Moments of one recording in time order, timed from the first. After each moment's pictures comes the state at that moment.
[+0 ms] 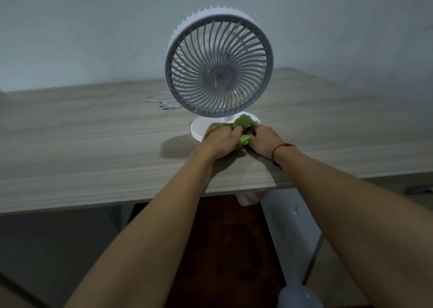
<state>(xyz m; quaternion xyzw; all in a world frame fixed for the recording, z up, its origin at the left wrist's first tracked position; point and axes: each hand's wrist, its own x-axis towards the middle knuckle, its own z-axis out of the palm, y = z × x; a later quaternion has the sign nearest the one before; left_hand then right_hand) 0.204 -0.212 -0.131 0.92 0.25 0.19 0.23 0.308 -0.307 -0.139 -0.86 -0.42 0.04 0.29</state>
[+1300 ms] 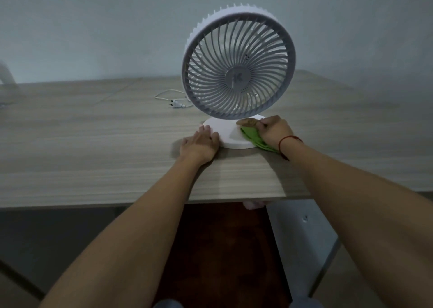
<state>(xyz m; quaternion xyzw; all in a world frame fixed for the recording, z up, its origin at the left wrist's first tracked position) 0.166 -0.158 -0.149 0.90 0.40 0.15 0.12 0.327 -0.275 -0.129 -0.87 -0.37 0.00 0.33</state>
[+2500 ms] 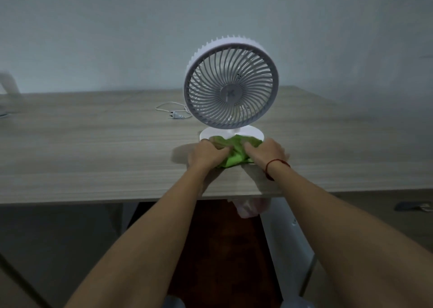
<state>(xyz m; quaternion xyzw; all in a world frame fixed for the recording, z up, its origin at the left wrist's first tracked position) 0.156 -0.213 -0.131 0.80 0.45 0.25 0.30 0.267 -0.318 -0.129 -0.90 -0.25 0.03 0.36</state>
